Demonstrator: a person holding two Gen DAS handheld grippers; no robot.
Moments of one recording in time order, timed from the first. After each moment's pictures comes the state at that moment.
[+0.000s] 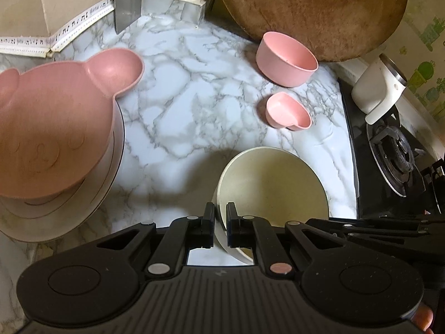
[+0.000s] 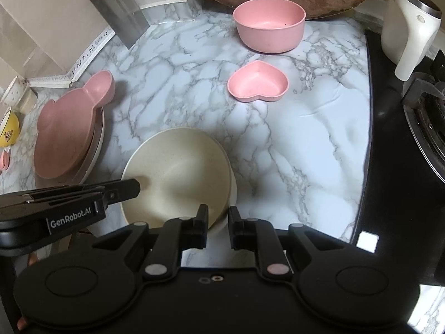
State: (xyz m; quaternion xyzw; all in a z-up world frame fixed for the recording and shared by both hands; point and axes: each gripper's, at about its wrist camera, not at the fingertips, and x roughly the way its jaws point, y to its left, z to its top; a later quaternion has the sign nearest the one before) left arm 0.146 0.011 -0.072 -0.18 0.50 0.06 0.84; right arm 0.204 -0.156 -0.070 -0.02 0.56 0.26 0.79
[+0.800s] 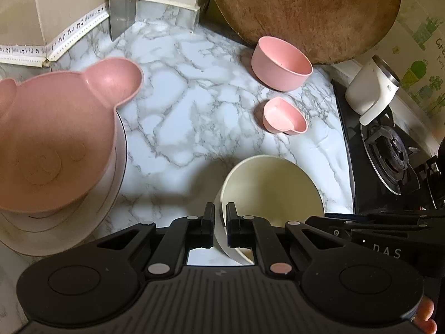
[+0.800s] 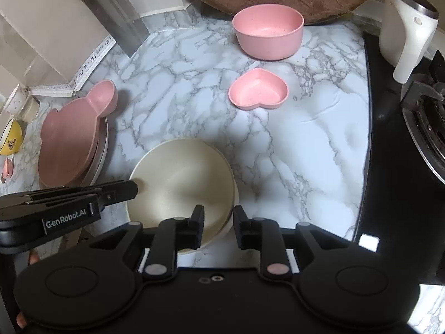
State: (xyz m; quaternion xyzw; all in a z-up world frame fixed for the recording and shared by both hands) left arm 0.148 0.018 -0.064 -0.17 0.49 0.04 0.85; right arm 0.206 -0.158 -0.061 -0.01 0.55 0.25 0.79
